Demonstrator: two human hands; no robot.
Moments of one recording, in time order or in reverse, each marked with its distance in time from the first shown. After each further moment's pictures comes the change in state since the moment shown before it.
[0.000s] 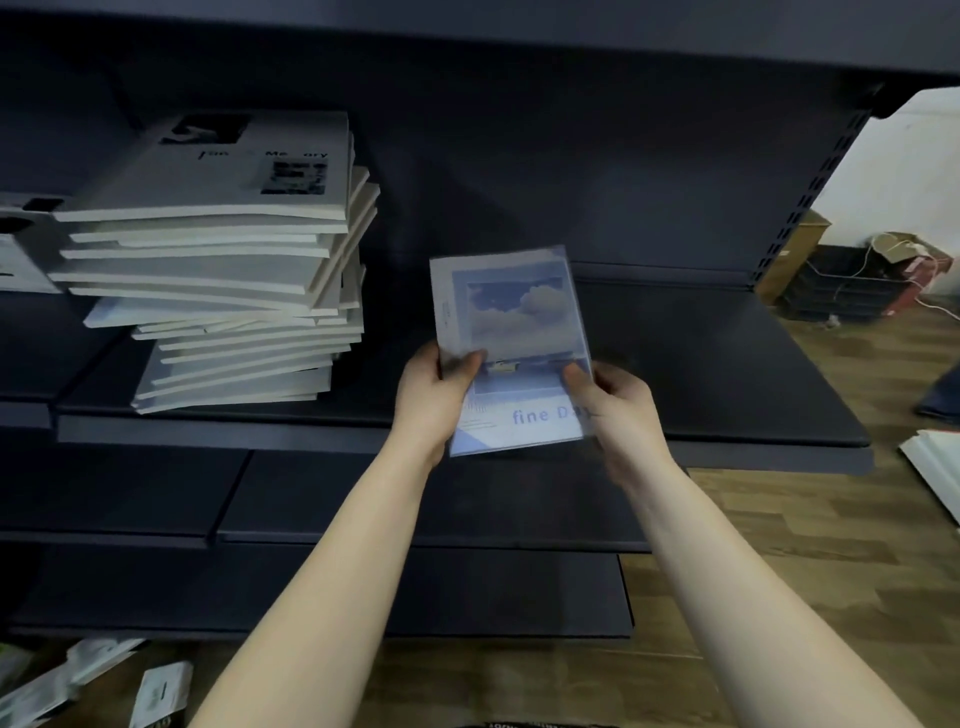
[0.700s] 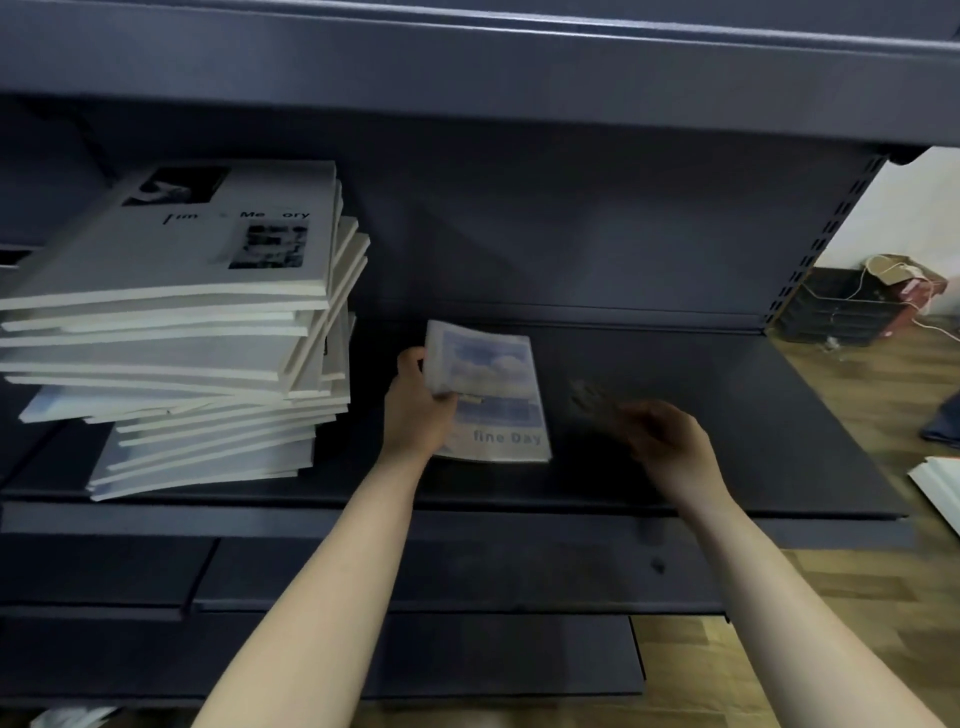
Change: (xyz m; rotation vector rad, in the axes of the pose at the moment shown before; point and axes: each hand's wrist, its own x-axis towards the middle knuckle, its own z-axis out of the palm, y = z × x) left_hand 0.089 -0.011 -0.003 0.423 0.075 0.030; right_hand 0.077 0.020 -0.056 -0.580 0.088 -0.116
